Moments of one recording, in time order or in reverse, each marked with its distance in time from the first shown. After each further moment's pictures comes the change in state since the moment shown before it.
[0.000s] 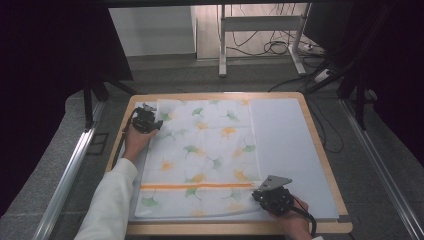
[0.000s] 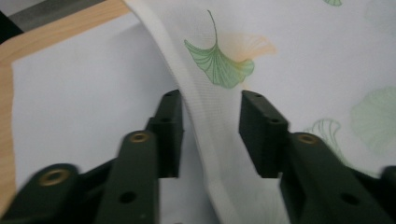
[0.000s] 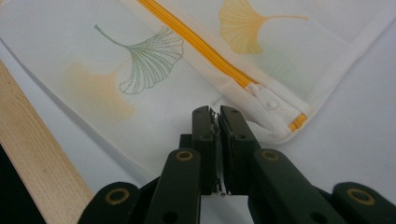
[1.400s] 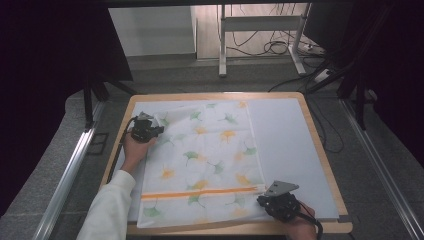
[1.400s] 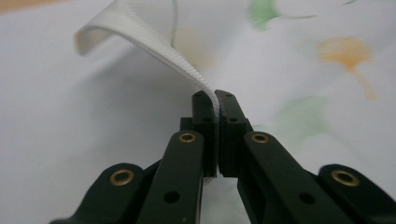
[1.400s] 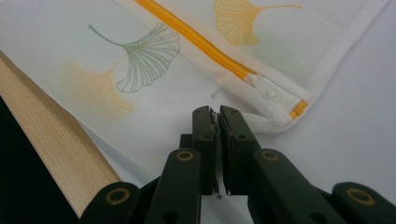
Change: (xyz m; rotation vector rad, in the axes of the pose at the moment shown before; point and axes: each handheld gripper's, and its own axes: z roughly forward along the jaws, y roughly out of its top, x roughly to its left) left arm -0.029 -0.017 -0.025 -0.107 -0.188 -0.027; right arm 0.002 -0.015 -0.012 0.006 0.002 0.000
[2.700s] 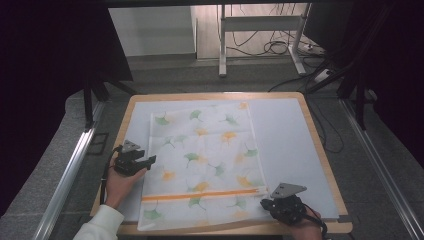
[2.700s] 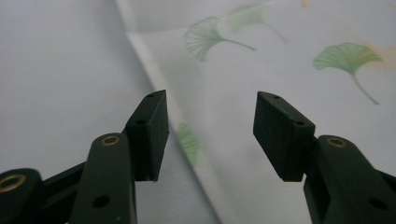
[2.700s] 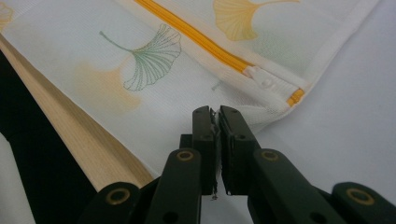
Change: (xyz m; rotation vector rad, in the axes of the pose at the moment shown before) left arm -0.037 -0.071 -0.085 0.049 0.079 -0.095; right arm -0.003 -0.008 -0.012 -0.005 0.040 0.039
